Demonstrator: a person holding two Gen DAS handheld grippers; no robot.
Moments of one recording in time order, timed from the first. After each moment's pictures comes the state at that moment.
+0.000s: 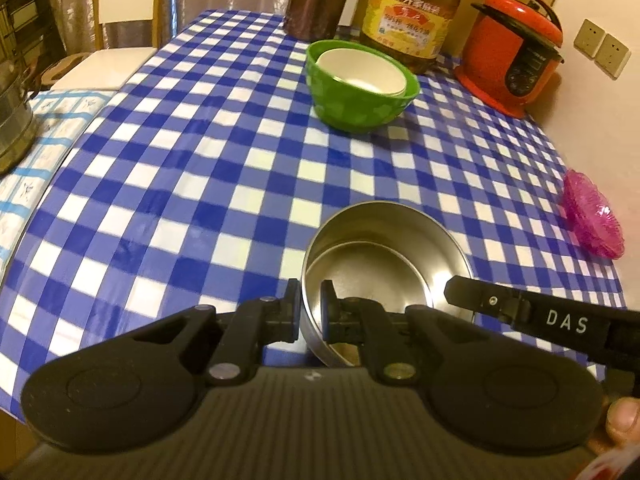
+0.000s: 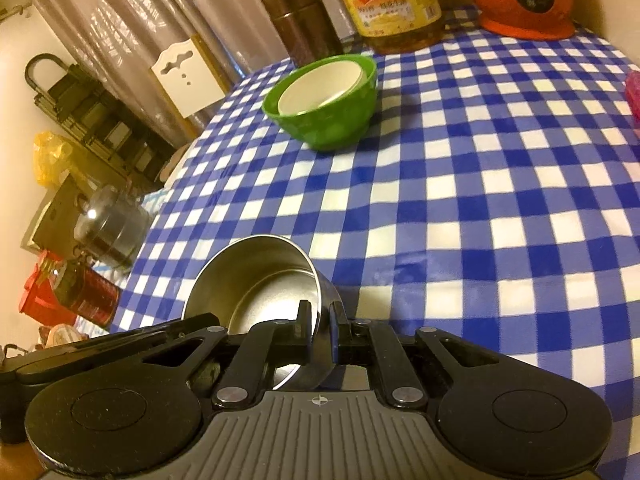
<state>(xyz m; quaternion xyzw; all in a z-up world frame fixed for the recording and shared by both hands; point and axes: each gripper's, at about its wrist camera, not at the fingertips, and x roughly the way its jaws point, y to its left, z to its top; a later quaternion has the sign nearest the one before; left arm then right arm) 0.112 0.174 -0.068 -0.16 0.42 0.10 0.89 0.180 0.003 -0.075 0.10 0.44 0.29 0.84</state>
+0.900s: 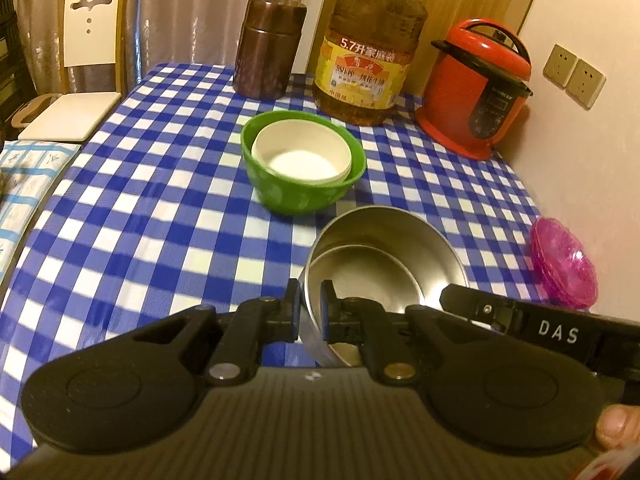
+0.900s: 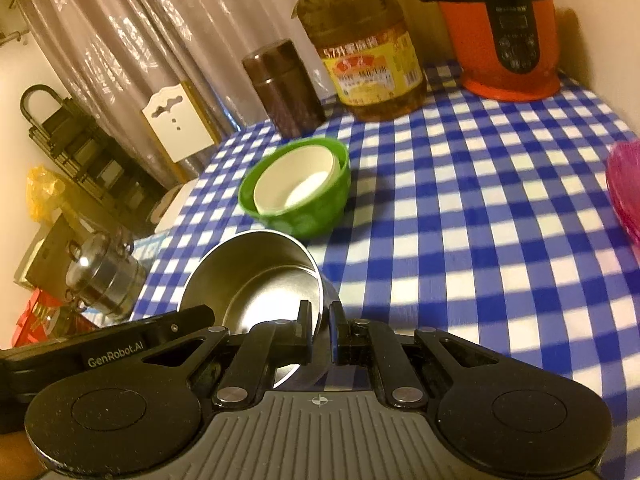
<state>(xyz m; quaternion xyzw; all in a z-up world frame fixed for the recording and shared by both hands) 0.181 0.163 -0.022 -0.15 0.37 0.06 0.92 0.232 -0.020 -0.030 0.11 0.40 0.28 0.87</state>
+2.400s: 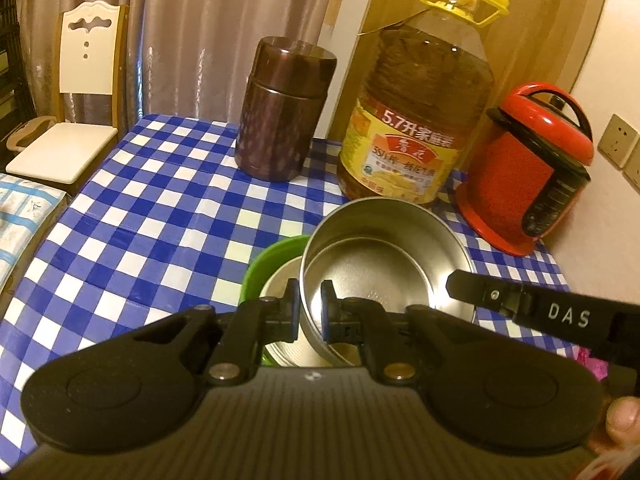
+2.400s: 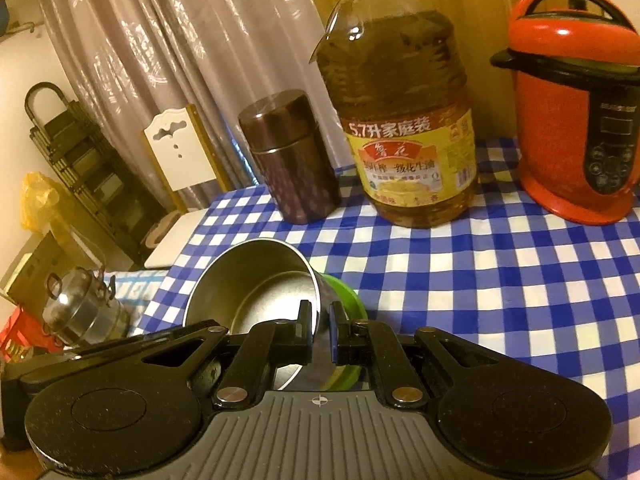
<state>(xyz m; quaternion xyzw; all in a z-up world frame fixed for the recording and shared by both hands) 0.339 0.231 -0.021 -0.17 0.32 0.08 0.93 0.397 0.053 -0.010 0.08 0.35 0.30 0.88</state>
